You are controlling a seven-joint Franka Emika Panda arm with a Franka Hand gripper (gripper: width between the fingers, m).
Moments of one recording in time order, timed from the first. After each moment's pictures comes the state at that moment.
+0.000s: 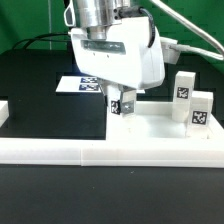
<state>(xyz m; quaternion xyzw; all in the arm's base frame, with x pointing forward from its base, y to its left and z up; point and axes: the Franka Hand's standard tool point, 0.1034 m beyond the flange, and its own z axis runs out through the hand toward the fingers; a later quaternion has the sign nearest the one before) 0.616 -0.006 0.066 -0.81 0.58 -0.01 0.09</state>
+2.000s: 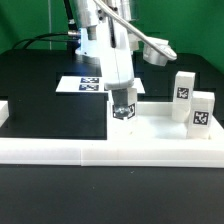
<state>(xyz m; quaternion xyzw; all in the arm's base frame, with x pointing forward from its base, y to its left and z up) 0.616 -0.002 0.065 -0.74 0.67 -0.01 0.11</state>
